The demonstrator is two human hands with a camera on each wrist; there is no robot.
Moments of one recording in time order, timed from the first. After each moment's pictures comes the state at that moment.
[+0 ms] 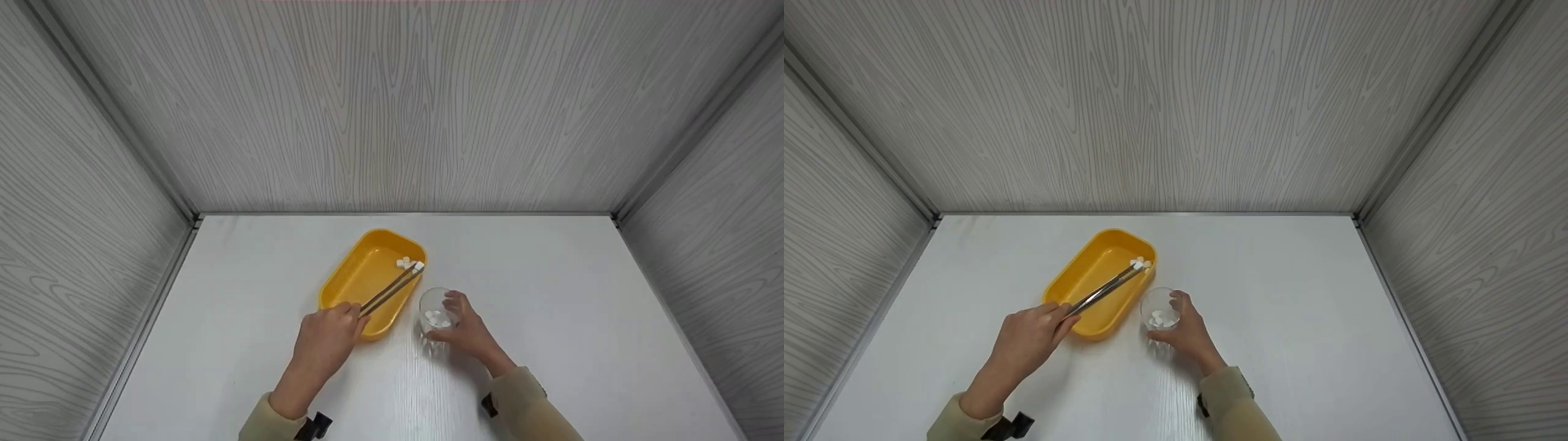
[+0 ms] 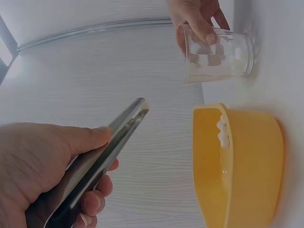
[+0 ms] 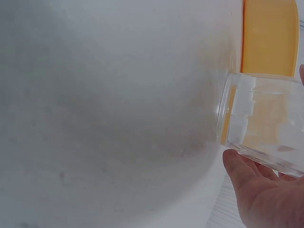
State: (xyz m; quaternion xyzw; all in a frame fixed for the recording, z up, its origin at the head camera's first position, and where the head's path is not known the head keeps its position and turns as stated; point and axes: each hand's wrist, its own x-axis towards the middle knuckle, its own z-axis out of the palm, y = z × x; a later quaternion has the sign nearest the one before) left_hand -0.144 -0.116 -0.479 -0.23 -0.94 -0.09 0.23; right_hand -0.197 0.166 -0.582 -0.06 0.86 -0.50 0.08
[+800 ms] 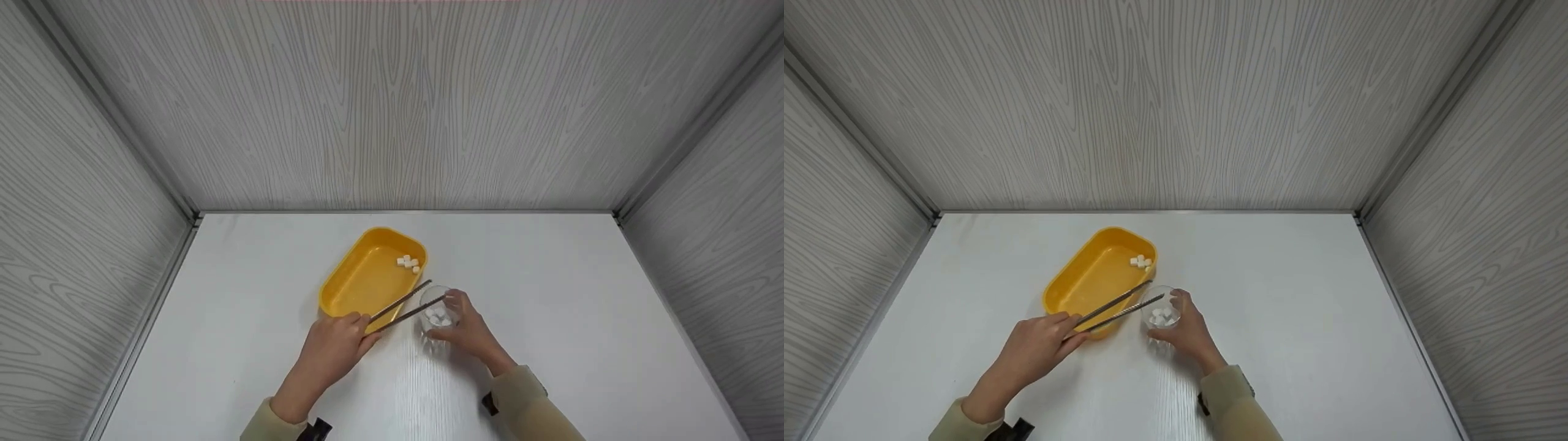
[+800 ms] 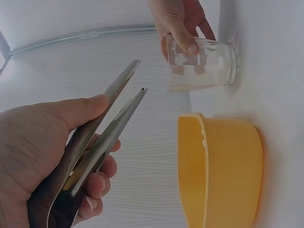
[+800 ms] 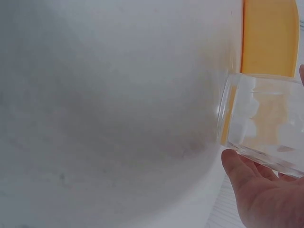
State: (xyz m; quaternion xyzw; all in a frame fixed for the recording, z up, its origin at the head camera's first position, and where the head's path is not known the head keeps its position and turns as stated) left_hand -0.139 -0.115 -0.494 -0.29 -0.93 -0.11 0.21; right_hand -0.196 0.168 -0.584 -0.06 0.85 -0.51 0.09
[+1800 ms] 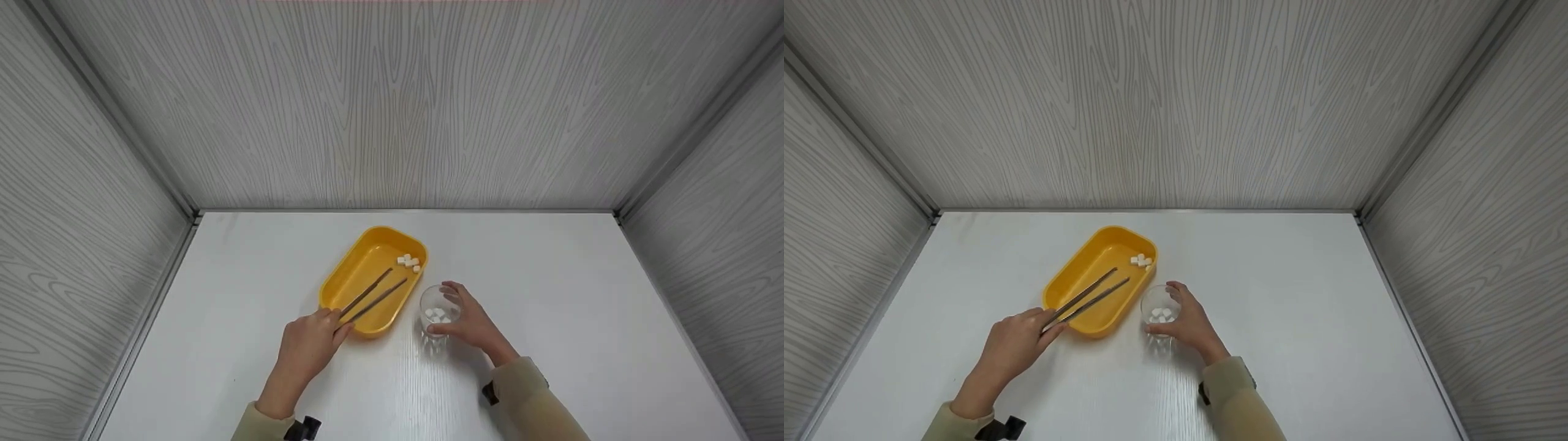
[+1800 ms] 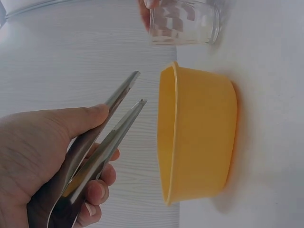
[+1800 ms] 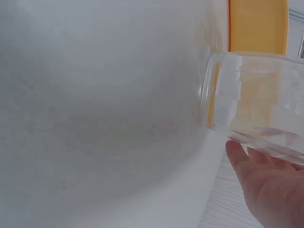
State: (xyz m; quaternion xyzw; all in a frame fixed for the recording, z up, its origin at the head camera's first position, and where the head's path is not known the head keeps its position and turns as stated) left_hand -0.147 -0.146 -0.511 -0.17 -0.96 -0.13 0.15; right_hand -0.209 0.171 -0.572 -0.10 0.85 -0.51 0.10
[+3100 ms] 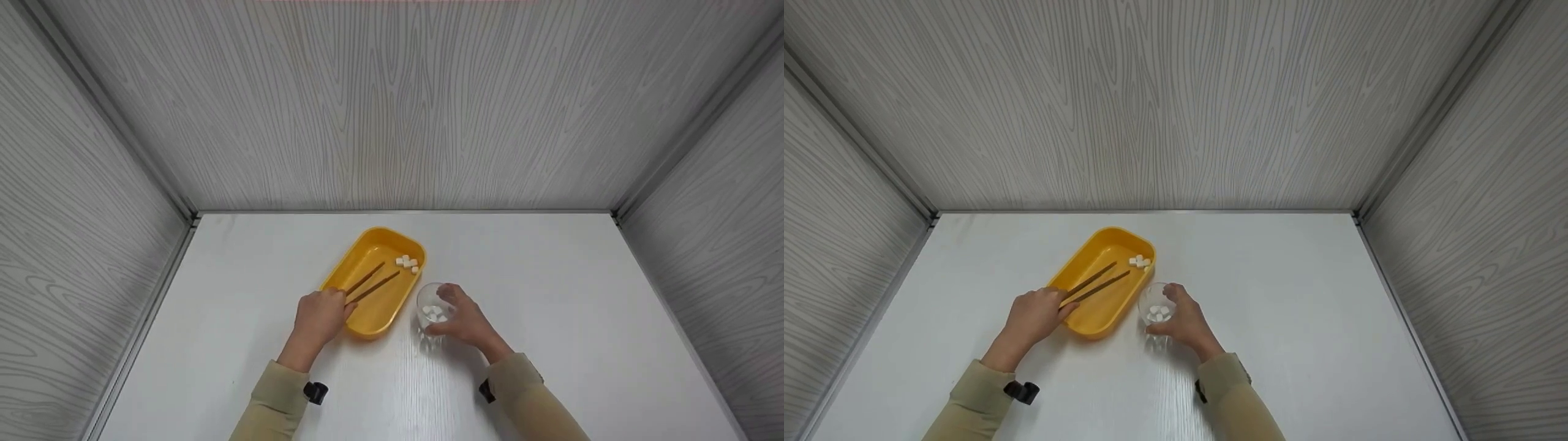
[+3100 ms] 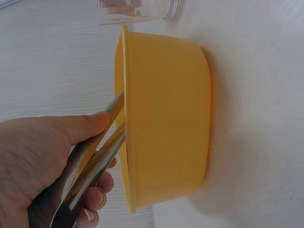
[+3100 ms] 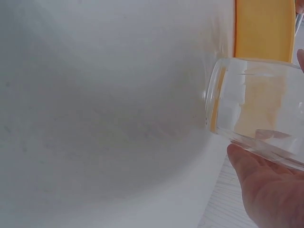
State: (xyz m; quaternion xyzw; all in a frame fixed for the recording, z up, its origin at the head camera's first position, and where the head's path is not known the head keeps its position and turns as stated) left_hand -0.206 -0.138 -0.533 -0.15 -0.98 -0.08 0.10; right_hand -0.214 0.162 -0.570 -0.05 0.86 -0.50 0.11
